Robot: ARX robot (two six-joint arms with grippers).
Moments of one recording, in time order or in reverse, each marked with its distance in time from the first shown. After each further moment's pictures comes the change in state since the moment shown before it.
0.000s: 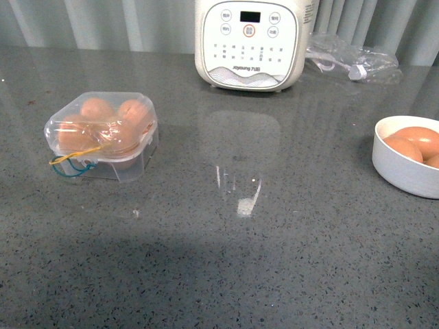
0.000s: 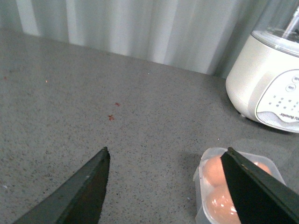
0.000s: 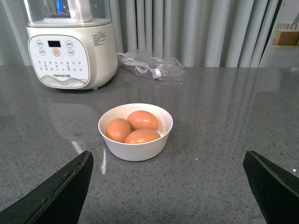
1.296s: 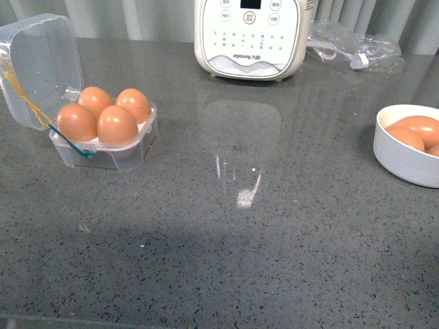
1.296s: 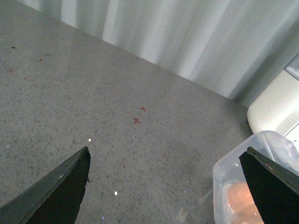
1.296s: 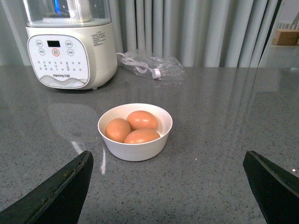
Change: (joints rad) left arm 0.124 0.170 0.053 0.130 -0.031 -0.239; right arm 0.000 0.000 0.000 0.000 0.000 0.000
